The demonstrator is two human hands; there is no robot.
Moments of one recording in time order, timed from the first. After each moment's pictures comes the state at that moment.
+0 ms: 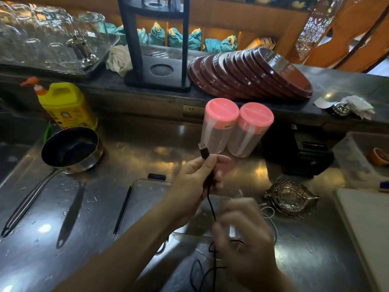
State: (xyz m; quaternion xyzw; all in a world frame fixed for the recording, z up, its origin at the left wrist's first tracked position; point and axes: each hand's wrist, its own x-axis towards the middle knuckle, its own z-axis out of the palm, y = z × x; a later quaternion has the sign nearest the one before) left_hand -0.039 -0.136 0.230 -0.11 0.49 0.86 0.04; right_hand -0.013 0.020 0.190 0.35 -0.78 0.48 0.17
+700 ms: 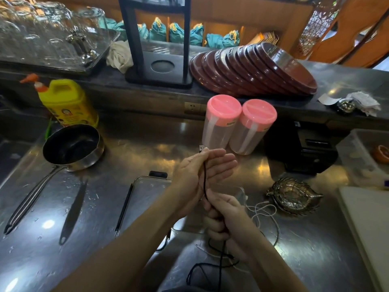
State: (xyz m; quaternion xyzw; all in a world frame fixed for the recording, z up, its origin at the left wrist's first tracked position) left_hand -0.055 -0.138 0.220 -0.16 0.37 0.91 0.02; right_hand -0.042 -0.006 0.180 -0.01 -0.50 0.75 -0.42
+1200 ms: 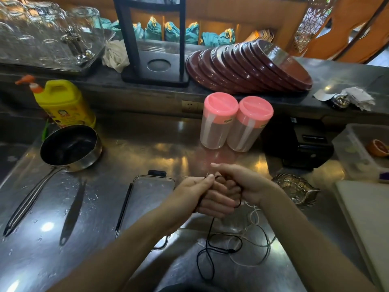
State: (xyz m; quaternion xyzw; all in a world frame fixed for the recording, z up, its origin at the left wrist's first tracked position) left_hand -0.021 -0.146 0.204 -0.11 0.54 0.81 0.20; right_hand -0.138 0.006 0.174 0.03 -0.60 0.59 -0.54
